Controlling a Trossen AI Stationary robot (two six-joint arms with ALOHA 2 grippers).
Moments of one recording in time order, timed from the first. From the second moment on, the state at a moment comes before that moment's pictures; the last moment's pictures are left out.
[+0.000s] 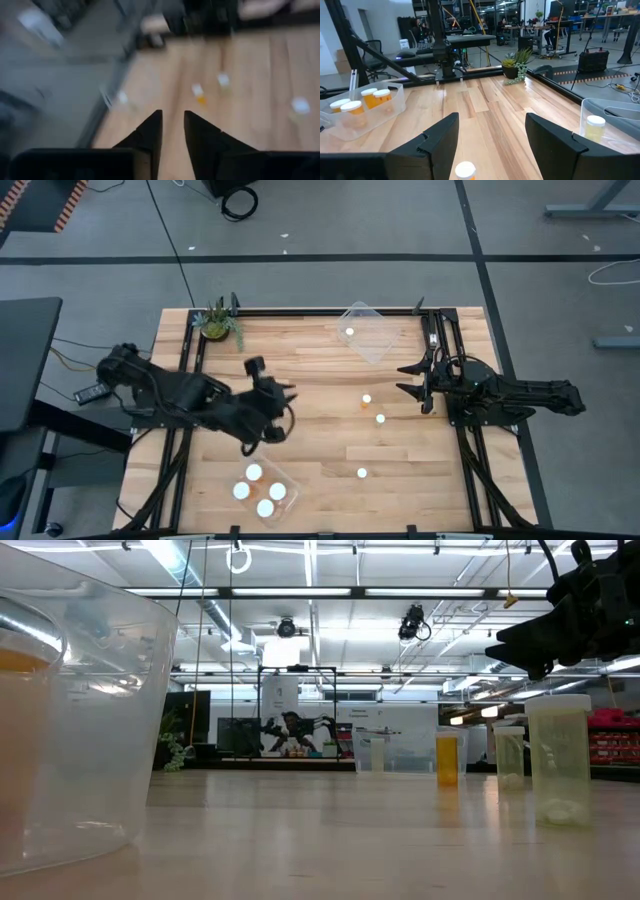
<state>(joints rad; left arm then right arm) -0.46 1.51 1.71 -0.98 -0.83 -0.24 -0.11 0.05 0.01 0.02 0.07 0.08</state>
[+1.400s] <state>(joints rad) -0.46 1.31 1.94 0.54 -0.58 0.73 -0.11 0.05 0.01 0.02 0.07 0.08</state>
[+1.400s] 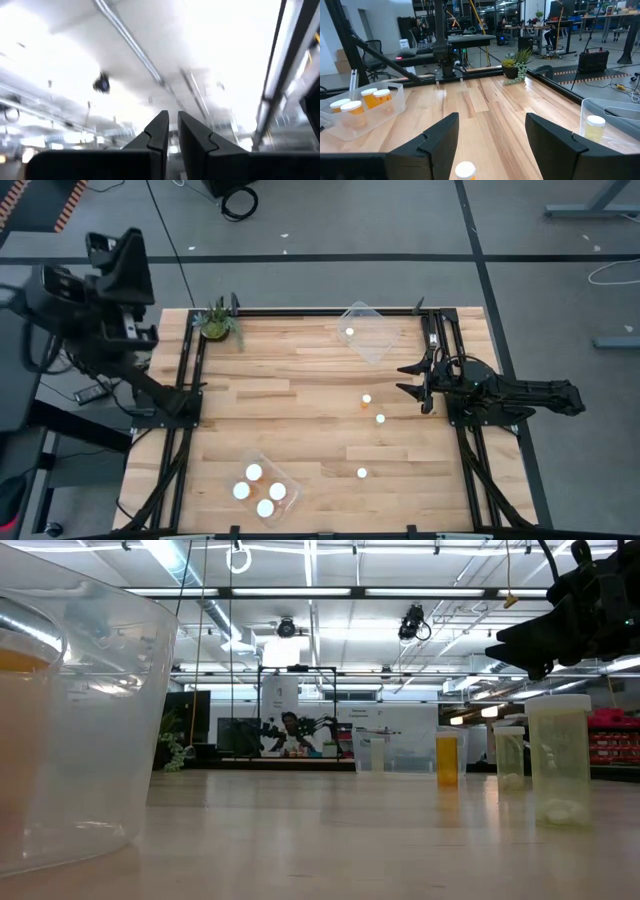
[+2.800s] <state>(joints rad) -0.43 0.80 1.45 -0.23 -0.58 0.24 -0.11 0.05 0.01 0.02 0.07 0.08</state>
